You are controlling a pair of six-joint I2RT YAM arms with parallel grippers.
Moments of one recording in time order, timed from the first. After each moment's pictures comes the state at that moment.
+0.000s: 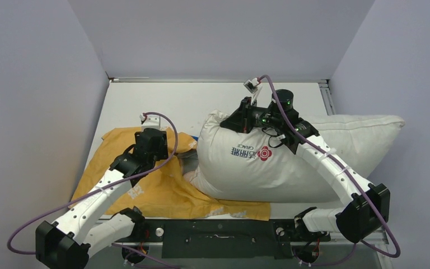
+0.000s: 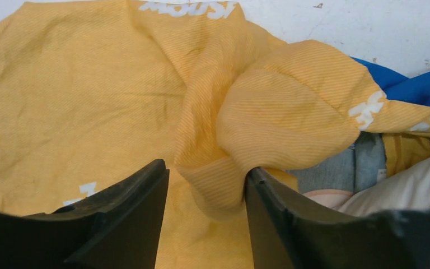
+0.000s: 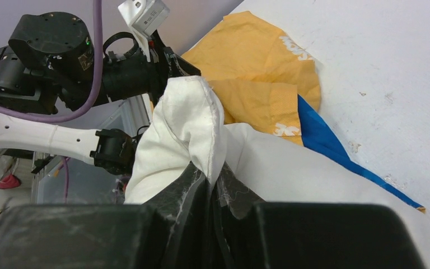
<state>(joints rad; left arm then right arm) -0.52 0.96 0.77 -0.51 -0.50 -0.34 0.48 1.30 1.16 -0.12 -0.76 0.38</state>
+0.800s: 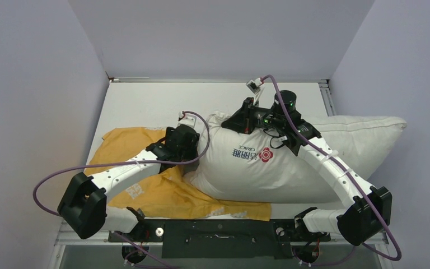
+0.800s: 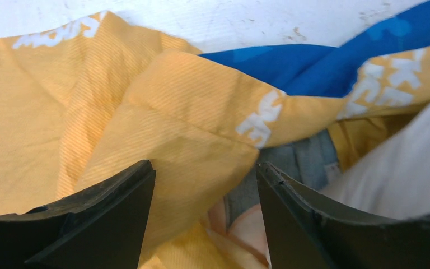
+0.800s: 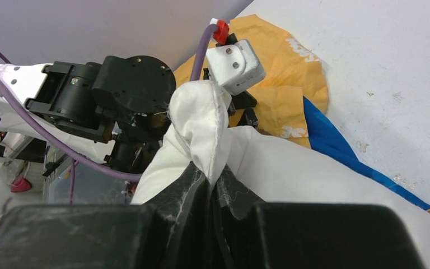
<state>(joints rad) -0.71 1.32 0.87 -0.37 -0.44 -0.32 0.48 1.27 1.13 -0.08 -0.77 0.43</state>
